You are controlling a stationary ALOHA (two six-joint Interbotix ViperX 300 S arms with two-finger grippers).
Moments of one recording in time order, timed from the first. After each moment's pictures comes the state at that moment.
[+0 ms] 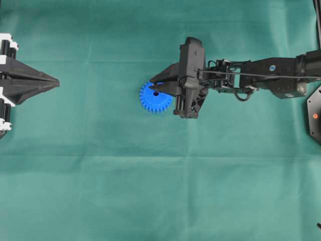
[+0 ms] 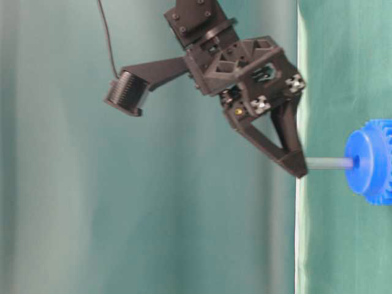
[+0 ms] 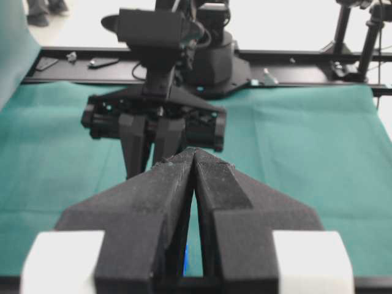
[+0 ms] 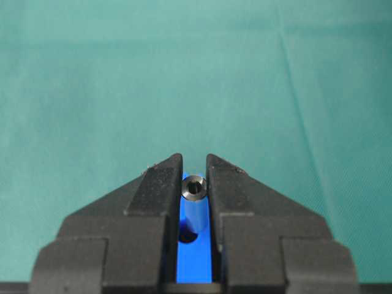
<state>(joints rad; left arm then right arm) 0.02 -0.96 1.17 0.01 -0.19 -0.01 -0.11 0.08 0.68 0.04 -0.28 -0.07</state>
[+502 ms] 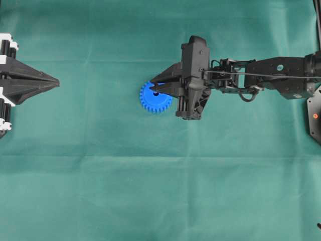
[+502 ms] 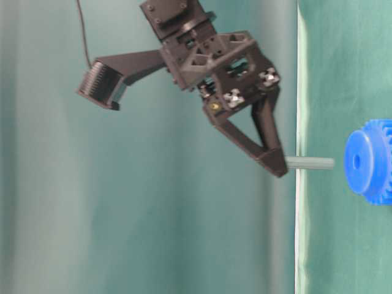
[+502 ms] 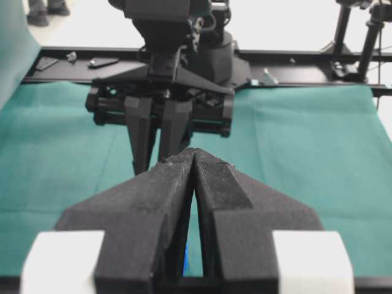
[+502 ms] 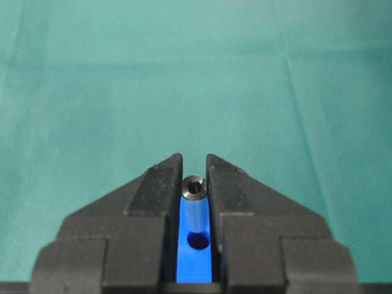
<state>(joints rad) 0.02 -0.96 1.17 0.01 -0.19 -0.01 -0.09 0.05 0.68 0.04 -0.26 -0.06</state>
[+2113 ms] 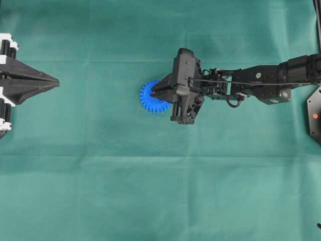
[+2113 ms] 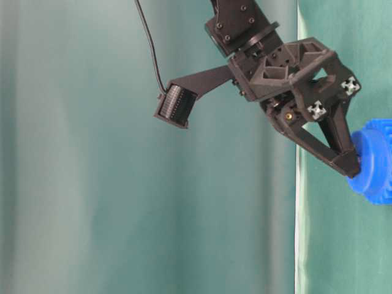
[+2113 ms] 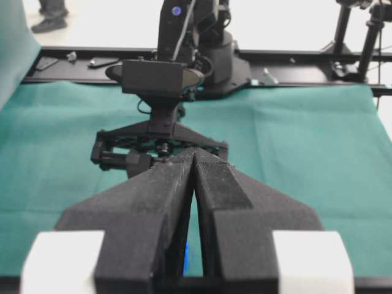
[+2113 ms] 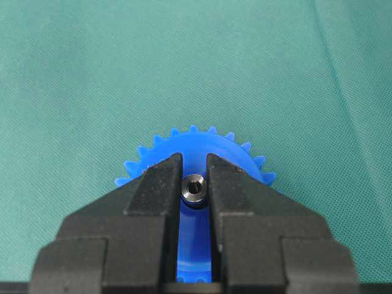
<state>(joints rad) 0.02 -0.96 1.17 0.01 -0.19 -0.01 -0.09 0.21 0.68 0.08 -0.33 -0.06</state>
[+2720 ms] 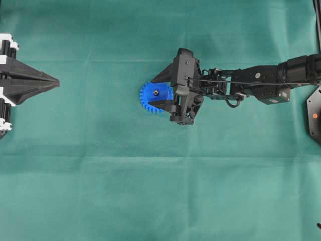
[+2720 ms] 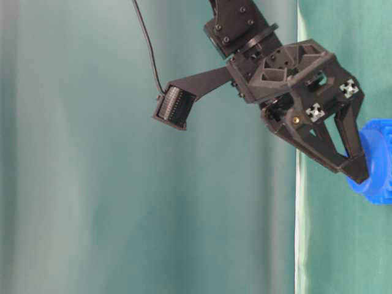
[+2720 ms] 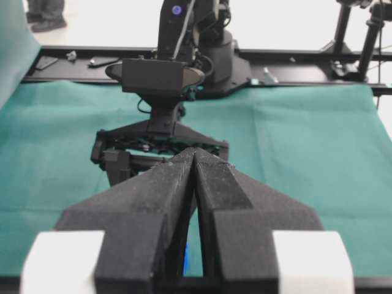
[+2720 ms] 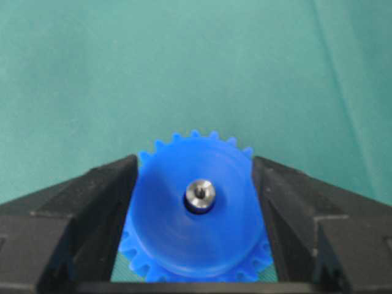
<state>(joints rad) 0.02 -0.96 1.17 0.01 -0.19 -0.01 -0.09 0.21 0.67 0.08 -0.33 -0.07</state>
